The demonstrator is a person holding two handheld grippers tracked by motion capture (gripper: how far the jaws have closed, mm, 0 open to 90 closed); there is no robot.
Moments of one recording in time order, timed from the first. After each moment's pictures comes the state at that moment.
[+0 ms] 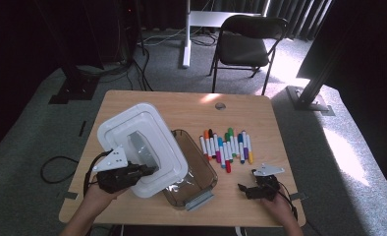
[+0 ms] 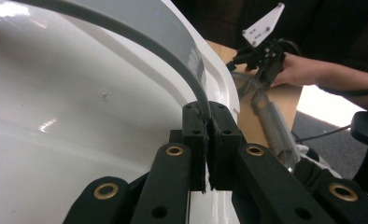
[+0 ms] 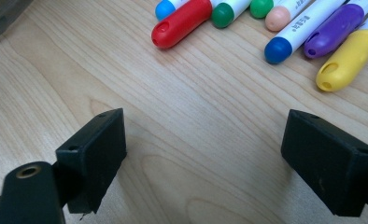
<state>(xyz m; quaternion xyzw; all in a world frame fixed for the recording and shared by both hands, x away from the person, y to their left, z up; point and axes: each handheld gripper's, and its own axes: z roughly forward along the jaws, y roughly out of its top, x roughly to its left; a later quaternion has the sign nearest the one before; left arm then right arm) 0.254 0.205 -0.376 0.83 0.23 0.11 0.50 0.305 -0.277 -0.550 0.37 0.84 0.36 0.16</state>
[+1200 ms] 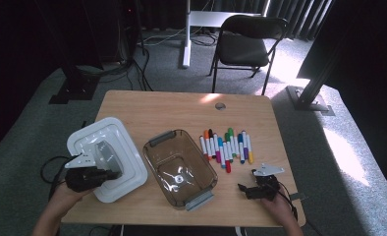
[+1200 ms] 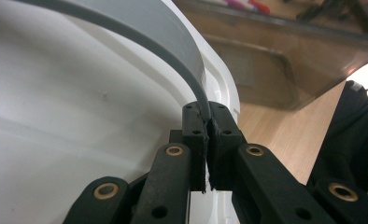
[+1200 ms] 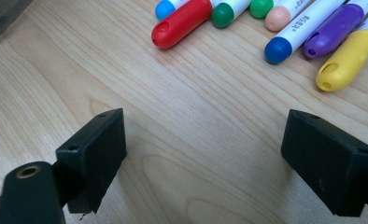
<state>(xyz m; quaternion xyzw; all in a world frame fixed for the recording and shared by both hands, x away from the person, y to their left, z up) 0.283 0.304 -0.445 0.85 0.31 0.07 0.42 0.306 -0.277 -0.550 0.37 0.84 0.36 0.16</state>
